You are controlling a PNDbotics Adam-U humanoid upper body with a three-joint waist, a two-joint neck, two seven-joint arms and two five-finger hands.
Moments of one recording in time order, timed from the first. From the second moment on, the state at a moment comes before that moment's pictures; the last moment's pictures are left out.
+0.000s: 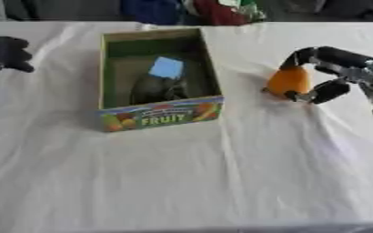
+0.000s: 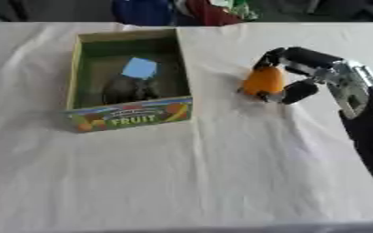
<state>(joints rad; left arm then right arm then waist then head) -0.27 0.46 -0.01 -1.88 -0.11 -0.04 0.03 -0.86 -0.52 0.10 -0.80 0.83 -0.70 0.30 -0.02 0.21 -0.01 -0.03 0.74</state>
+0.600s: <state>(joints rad) -0.26 0.46 -0.01 -1.87 -0.11 -0.04 0.03 -0.86 -0.52 0.03 -0.77 0.89 -0.66 0.12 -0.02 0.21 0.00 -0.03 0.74</state>
